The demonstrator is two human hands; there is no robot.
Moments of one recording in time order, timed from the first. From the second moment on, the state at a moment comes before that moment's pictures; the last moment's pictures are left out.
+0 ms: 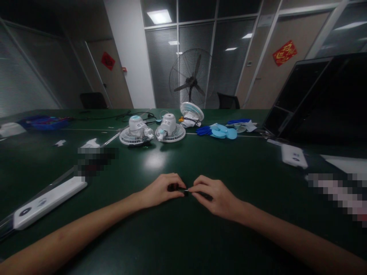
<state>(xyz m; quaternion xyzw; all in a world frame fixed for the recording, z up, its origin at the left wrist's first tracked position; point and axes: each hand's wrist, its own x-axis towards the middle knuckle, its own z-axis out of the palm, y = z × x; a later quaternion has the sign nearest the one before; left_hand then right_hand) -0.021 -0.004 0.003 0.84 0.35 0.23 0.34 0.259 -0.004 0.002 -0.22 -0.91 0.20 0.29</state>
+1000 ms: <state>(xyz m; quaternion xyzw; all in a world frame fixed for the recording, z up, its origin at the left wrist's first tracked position) -0.018 -0.009 0.005 0.89 0.30 0.22 0.26 0.259 -0.004 0.000 -0.21 -0.92 0.18 0.29</state>
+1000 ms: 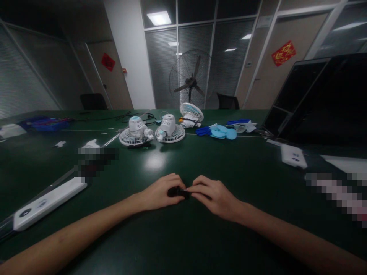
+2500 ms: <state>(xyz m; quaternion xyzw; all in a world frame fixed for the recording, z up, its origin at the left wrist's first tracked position) -0.242 0.088 0.006 0.65 0.66 0.36 0.14 0.262 -0.004 0.000 -0.23 -0.91 0.18 0.30</state>
